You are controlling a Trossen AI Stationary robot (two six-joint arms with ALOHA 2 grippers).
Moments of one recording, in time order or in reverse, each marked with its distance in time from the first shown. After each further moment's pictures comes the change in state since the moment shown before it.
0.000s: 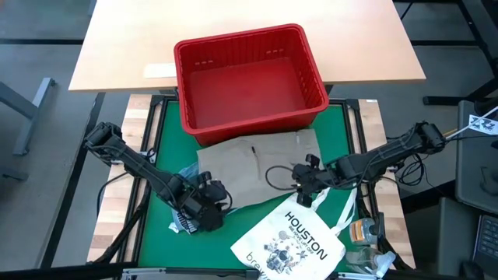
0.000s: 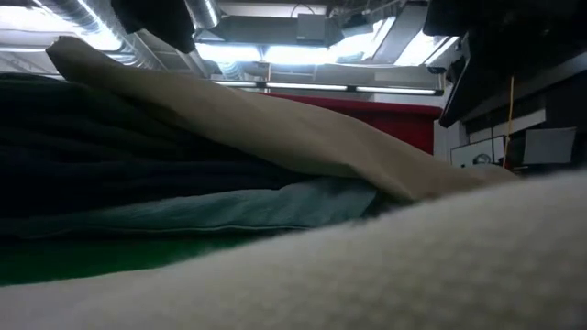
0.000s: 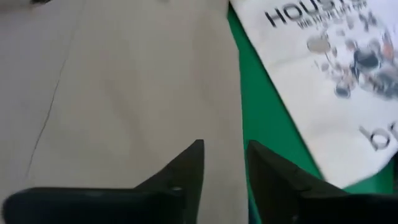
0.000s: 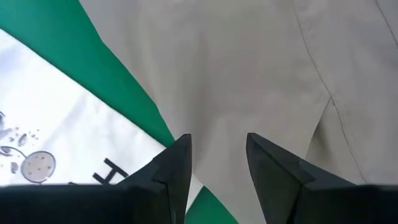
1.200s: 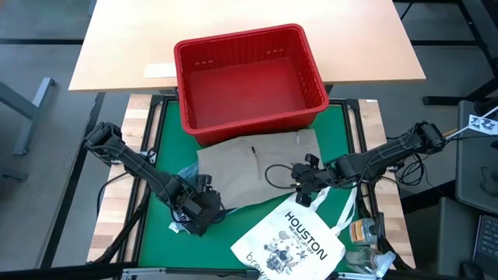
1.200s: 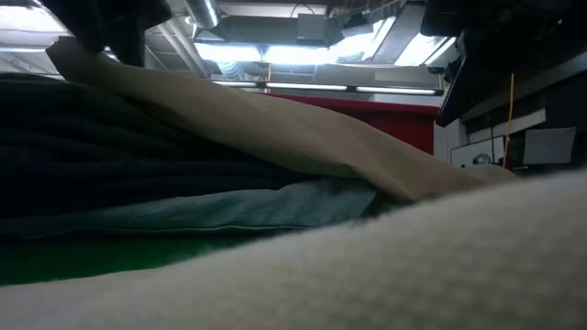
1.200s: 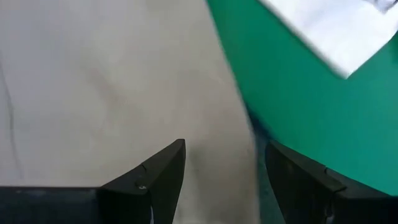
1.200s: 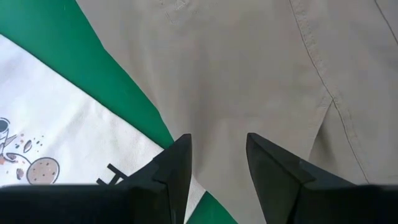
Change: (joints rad) left arm -0.011 -0.001 0.001 -0.152 0.194 0.307; right arm -0.003 0.001 0.000 0.016 -0.005 0.008
